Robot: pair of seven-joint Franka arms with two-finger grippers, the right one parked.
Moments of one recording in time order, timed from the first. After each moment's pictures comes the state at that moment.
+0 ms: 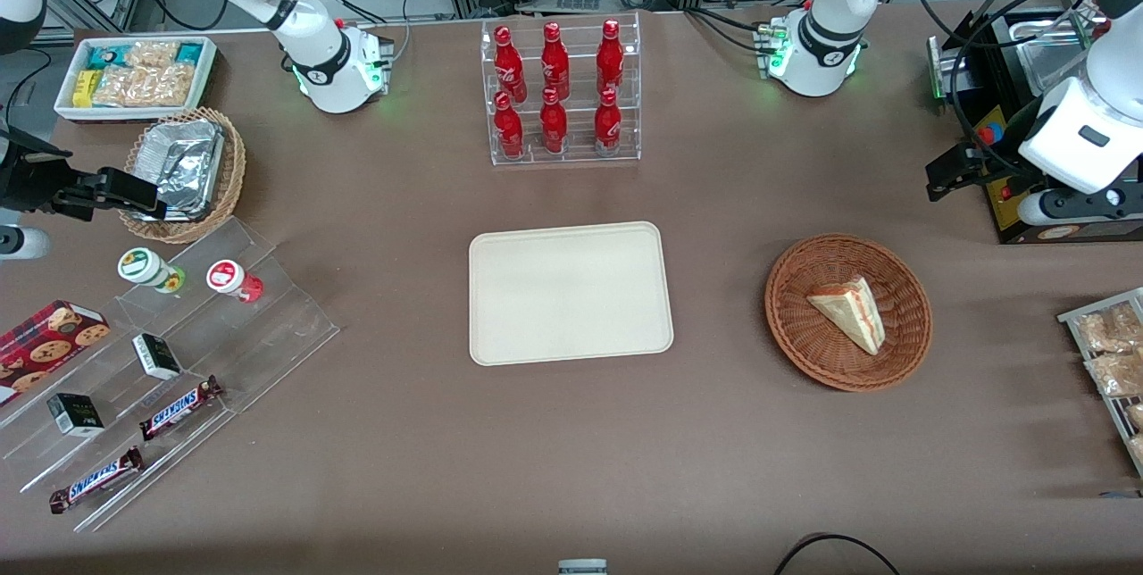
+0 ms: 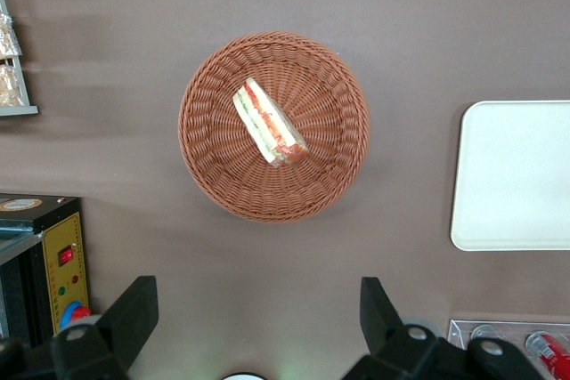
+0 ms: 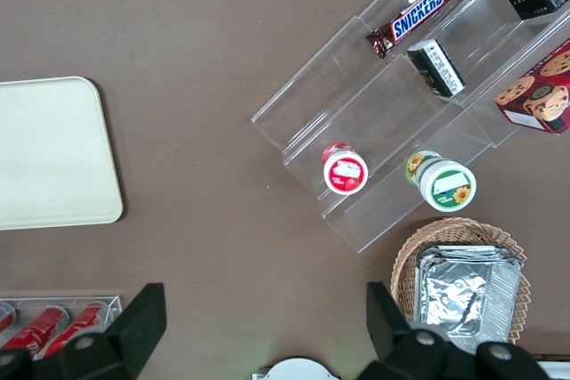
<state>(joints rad) -0.06 0.02 -0.05 -1.55 0.01 1.50 -0.16</state>
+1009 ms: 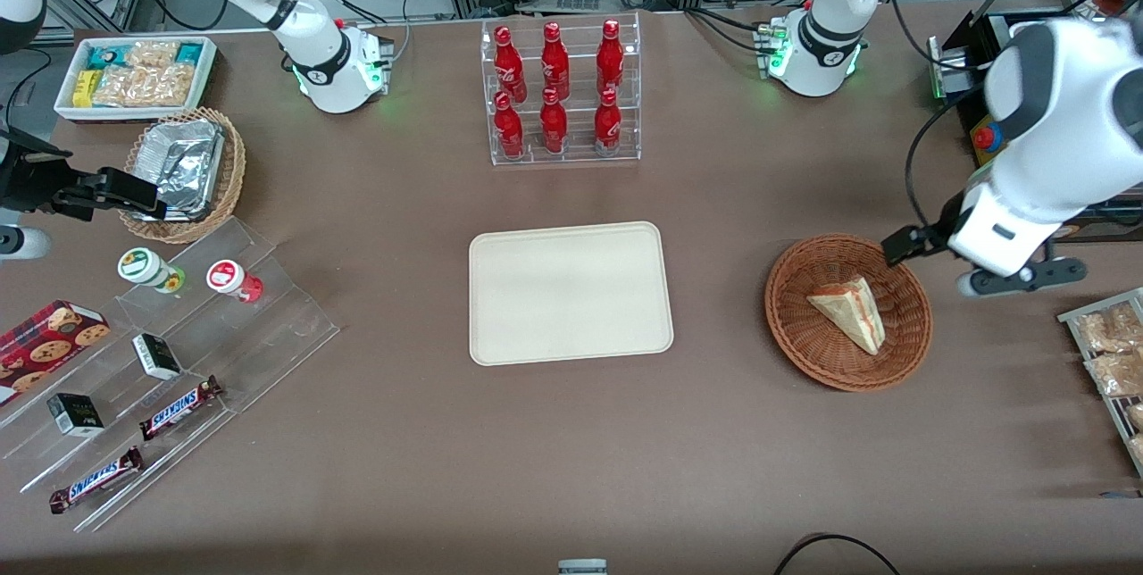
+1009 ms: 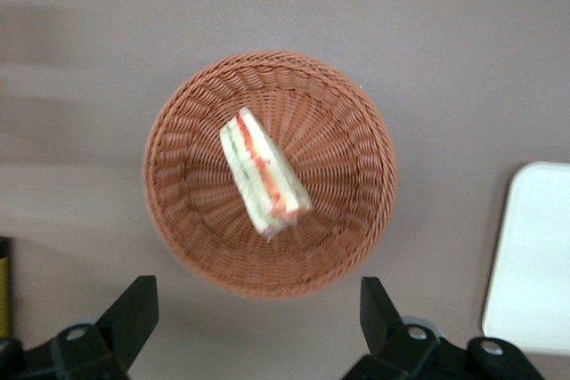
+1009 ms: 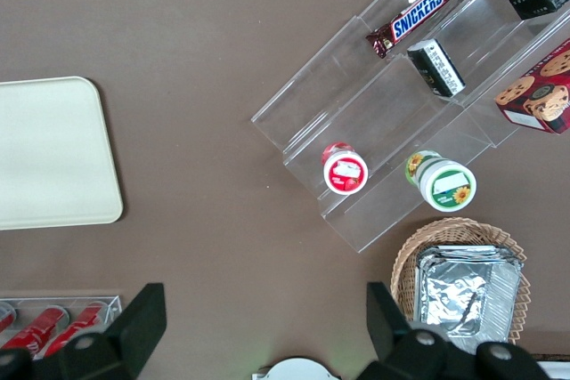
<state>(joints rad) -0.05 0.07 -0.05 -1.91 0.01 1.97 -0.26</state>
